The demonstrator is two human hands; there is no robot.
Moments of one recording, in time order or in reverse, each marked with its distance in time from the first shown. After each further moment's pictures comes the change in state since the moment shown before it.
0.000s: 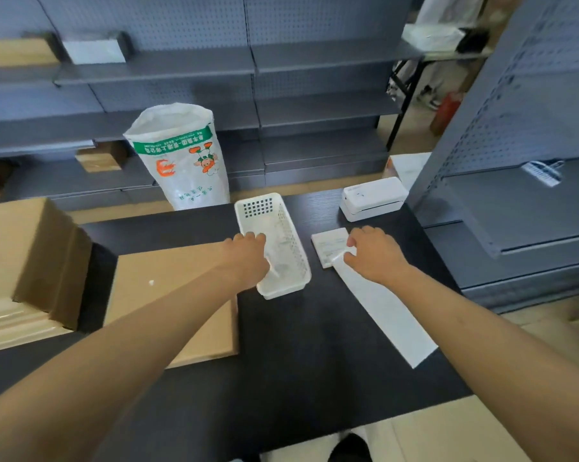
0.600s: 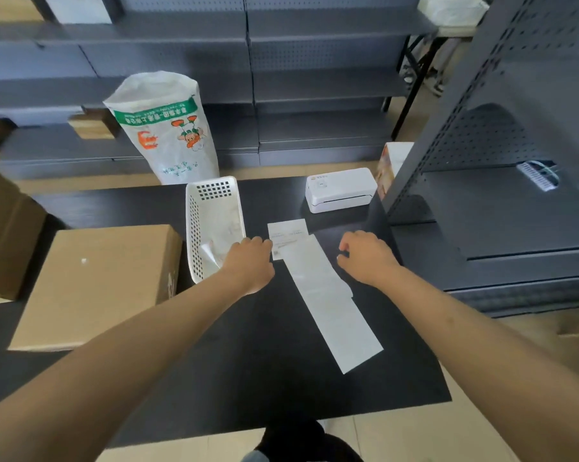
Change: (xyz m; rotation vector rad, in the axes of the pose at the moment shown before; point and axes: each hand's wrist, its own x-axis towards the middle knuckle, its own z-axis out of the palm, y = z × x) left_hand 0.034 0.143 0.031 -0.064 -0.016 0.013; right_hand 0.014 0.132 0.007 0.092 -0.166 -0.071
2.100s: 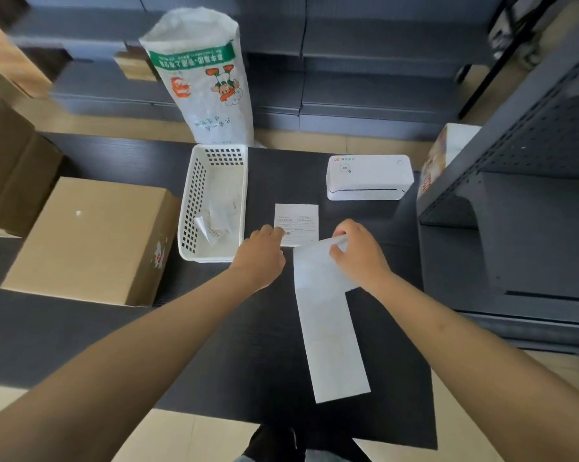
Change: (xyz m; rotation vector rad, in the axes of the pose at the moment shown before) left_hand 0.040 0.042 0.038 -0.273 -0.008 -0.246; right_hand 0.067 0.029 0.050 0.360 0.046 -0.154
